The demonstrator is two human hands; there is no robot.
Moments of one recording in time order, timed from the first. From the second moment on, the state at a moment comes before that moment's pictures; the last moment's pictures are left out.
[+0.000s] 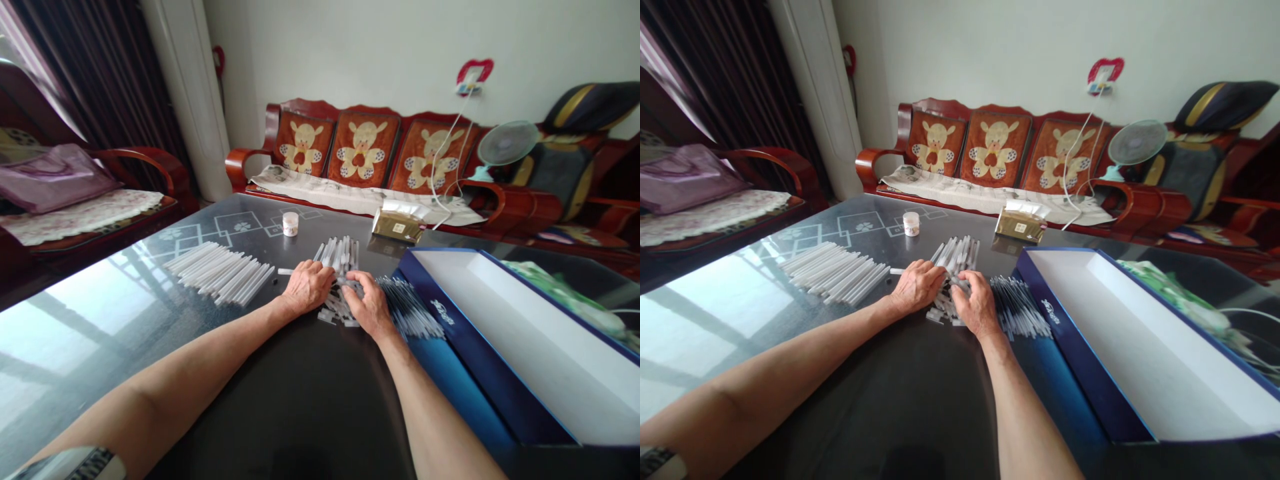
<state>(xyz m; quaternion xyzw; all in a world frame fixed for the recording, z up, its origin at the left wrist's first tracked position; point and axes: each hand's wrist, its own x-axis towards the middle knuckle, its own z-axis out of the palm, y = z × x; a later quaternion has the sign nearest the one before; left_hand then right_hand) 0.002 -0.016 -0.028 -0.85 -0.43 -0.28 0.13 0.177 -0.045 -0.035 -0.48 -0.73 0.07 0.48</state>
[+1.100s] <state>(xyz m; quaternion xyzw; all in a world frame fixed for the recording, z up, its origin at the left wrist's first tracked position) -0.002 -0.017 -0.025 -0.86 -0.38 -0.32 0.14 0.167 -0.044 -0.030 -0.53 -0.63 0.03 0.57</state>
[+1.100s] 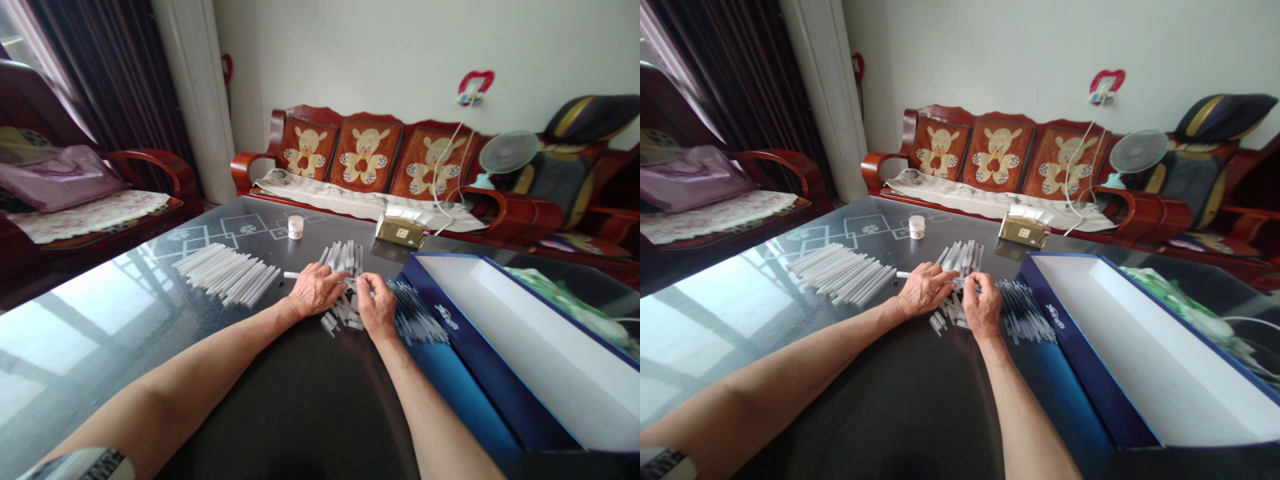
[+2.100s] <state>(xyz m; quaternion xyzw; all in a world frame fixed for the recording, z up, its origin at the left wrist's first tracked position) -0.013 -0.016 0.015 -0.84 -0.35 -0.39 0.15 0.253 -0.062 -0.002 -0.76 -0.62 -0.19 0.09</state>
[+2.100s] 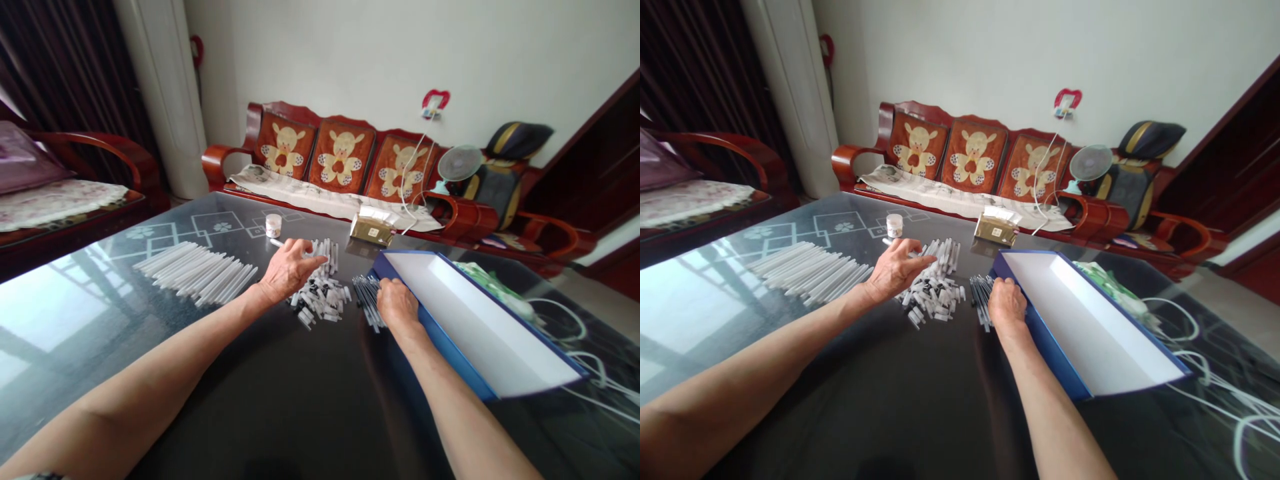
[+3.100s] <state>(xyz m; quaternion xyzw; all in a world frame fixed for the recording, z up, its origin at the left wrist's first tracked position) 0.005 -0.036 0.017 -0.89 -0.38 -0.23 0.12 0.162 -0.056 -0.017 -0.46 -0.38 0.44 0.67</state>
